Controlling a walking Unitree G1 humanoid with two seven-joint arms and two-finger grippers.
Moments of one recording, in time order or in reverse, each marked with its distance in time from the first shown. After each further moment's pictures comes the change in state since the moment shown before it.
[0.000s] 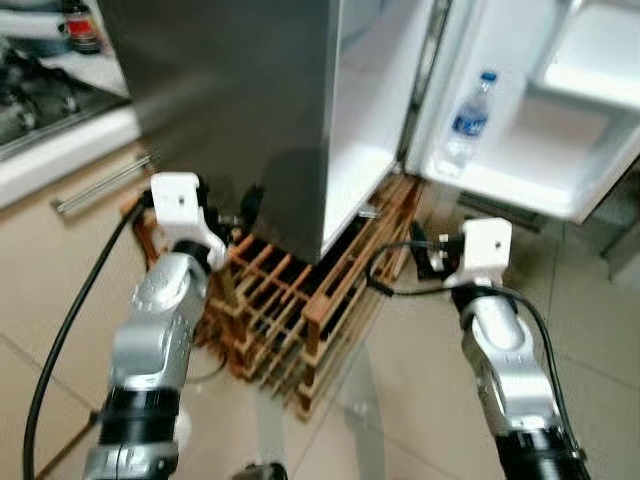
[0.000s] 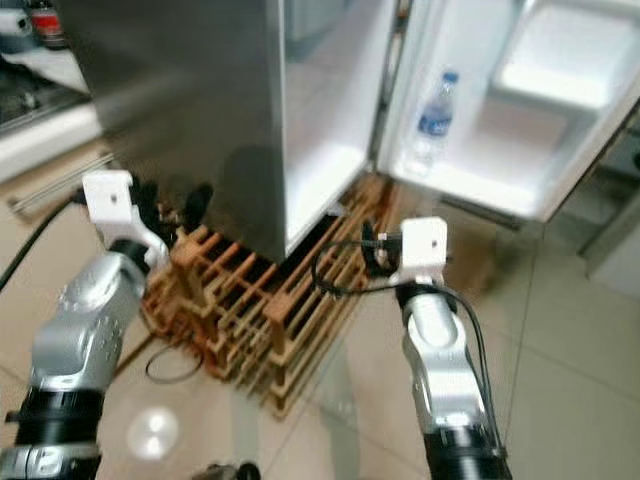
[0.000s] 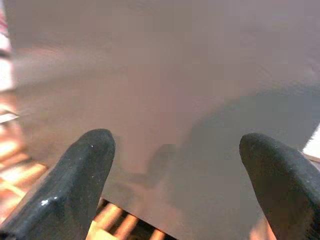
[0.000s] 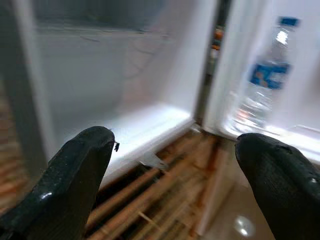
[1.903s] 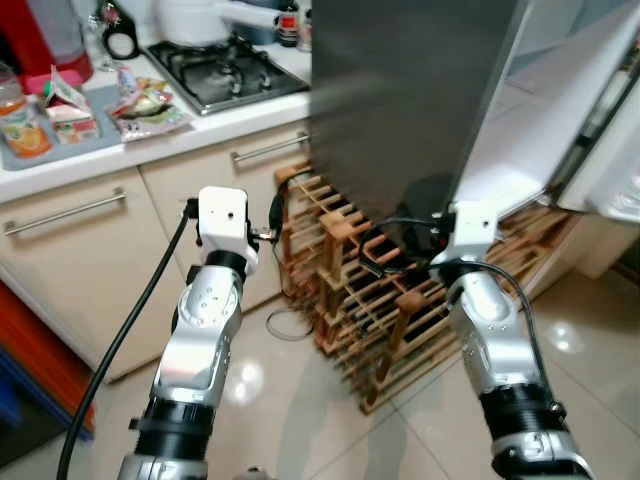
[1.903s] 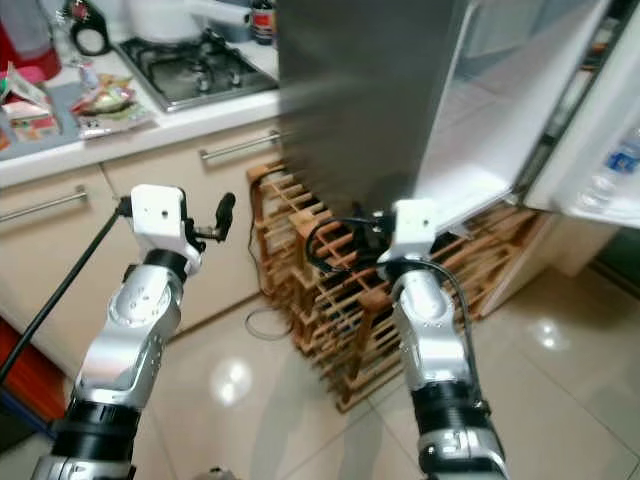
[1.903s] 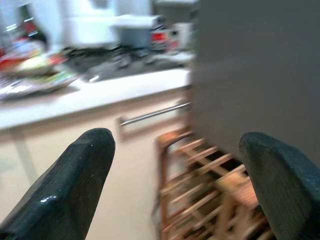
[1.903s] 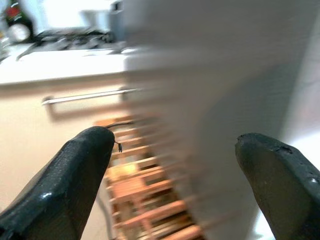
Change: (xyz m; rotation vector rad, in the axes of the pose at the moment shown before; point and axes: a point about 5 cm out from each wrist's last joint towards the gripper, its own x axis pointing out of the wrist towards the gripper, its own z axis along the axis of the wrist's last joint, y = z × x) left arm -0.008 -0.032 -0.021 0.160 -0.018 0.036; right arm 0.027 -0.004 -0.006 0.094 0.005 0.028
